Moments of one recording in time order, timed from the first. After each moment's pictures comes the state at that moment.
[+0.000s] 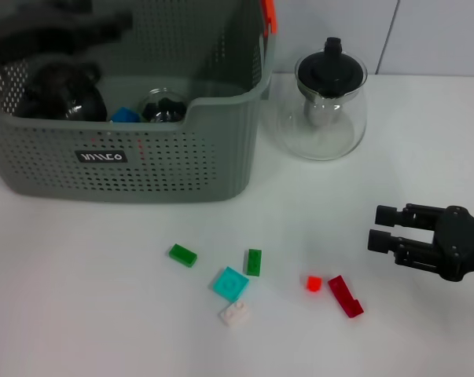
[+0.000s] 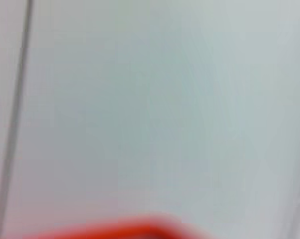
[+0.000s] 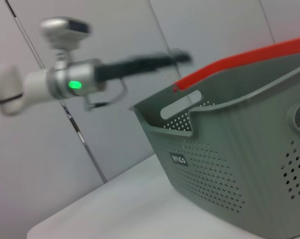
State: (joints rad) left arm -0.49 -2.12 0.66 1.12 1.84 1.31 -1.77; right arm 0.44 2.05 -0.60 -0.57 -1.99 -1.74 1.40
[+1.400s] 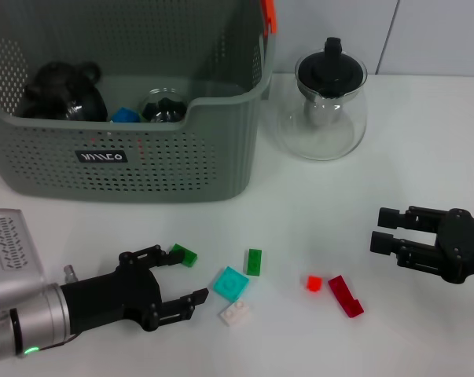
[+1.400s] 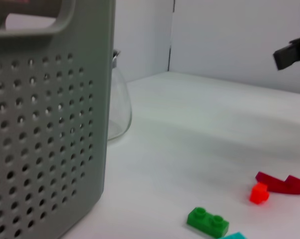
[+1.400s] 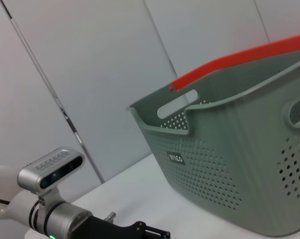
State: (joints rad) left arm -0.36 -2.17 0.60 0.44 2.05 1.37 -0.86; right arm 0.43 2.05 -0.59 -0.57 -1.99 -1.73 1.40
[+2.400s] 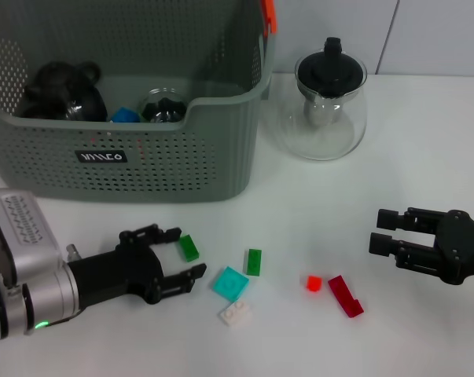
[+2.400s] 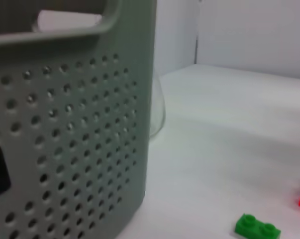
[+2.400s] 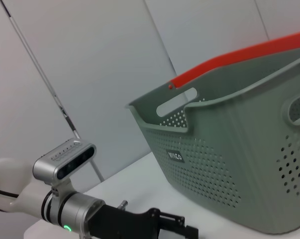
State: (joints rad) left arm -0.41 -2.17 0.59 0.42 2.03 1.27 -0.86; right arm 0.42 2.05 -0.60 -0.57 -1.99 -1.73 1.40
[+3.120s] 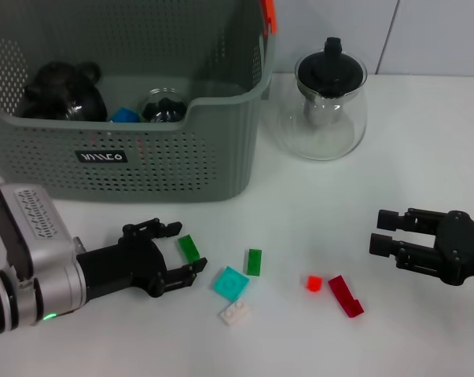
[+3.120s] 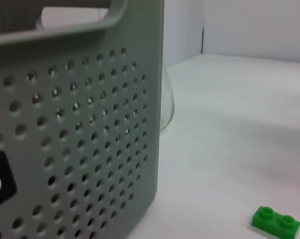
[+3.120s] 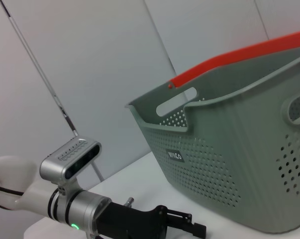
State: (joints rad) left arm -0.44 -2.17 0.60 0.40 2.01 1.20 -0.83; right arm 0.42 2.05 -0.60 -0.57 -1.99 -1.73 1.40
